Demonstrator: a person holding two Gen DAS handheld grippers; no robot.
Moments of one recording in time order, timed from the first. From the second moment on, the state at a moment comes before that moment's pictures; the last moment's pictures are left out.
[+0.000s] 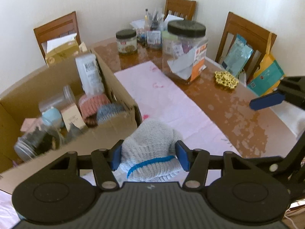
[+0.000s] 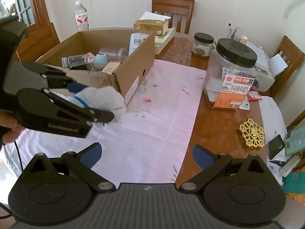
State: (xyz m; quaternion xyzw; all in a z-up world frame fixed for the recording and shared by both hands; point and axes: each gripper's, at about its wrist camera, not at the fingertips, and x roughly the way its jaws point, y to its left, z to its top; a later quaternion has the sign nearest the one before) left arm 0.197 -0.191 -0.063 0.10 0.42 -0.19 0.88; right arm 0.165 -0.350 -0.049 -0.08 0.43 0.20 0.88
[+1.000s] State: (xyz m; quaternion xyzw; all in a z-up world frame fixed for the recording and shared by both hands) left arm 0.257 -0.129 -0.011 0.12 0.38 -0.14 0.91; right arm 0.176 -0.308 -0.017 -0.08 0.40 0.22 0.89
